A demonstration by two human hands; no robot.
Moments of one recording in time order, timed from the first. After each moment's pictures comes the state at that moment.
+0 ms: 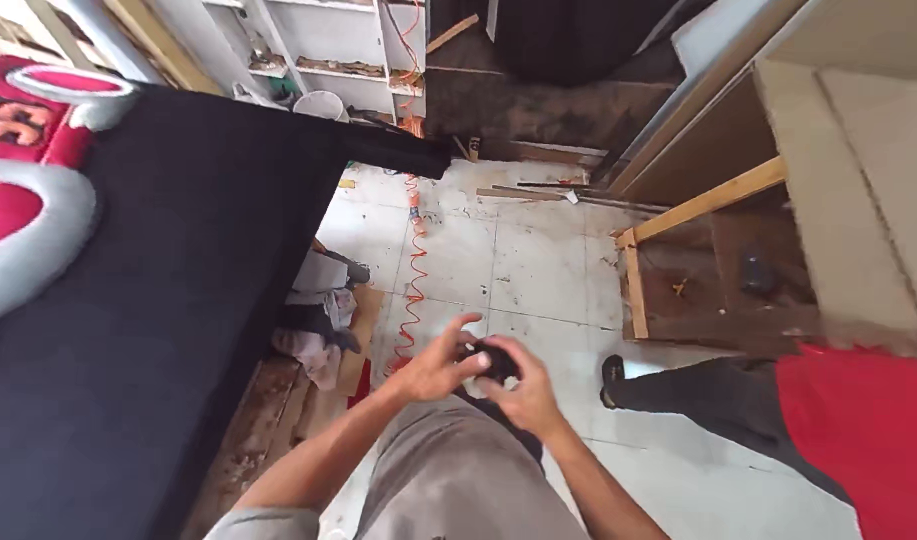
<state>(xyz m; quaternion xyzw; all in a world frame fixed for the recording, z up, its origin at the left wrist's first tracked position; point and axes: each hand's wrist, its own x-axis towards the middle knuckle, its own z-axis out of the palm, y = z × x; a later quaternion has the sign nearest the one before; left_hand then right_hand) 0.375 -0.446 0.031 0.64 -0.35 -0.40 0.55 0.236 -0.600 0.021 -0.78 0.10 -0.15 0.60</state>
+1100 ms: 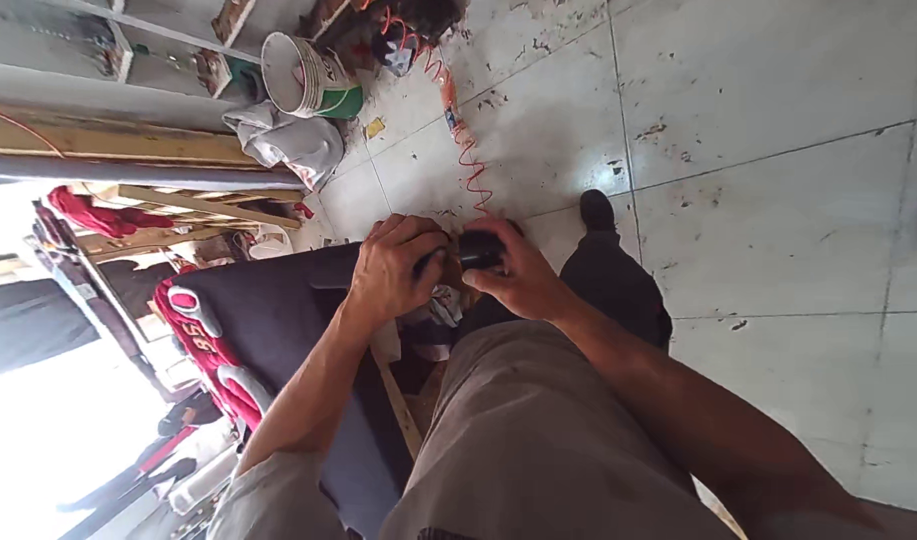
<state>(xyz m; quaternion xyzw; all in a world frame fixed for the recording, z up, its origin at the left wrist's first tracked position) 0.784 -0.630 0.023 0.78 -0.58 -0.21 0.07 0.609 -0.749 -0.077 -0.48 0.19 -0.02 0.86</state>
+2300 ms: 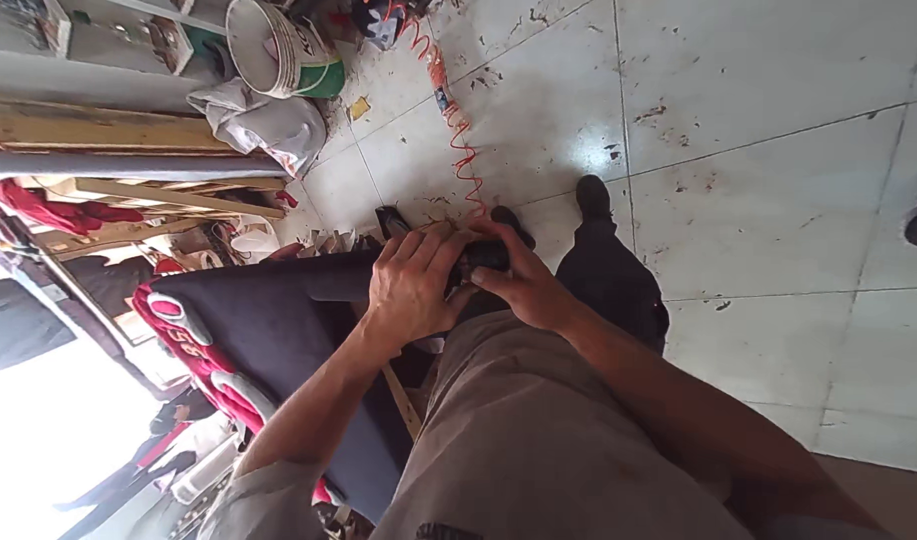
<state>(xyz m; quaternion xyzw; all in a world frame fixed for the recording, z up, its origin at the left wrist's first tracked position) 0.774 -0.628 0.007 0.79 -0.59 -0.13 0.00 0.628 -0.746 -0.074 -0.41 0.21 0.01 0.89</state>
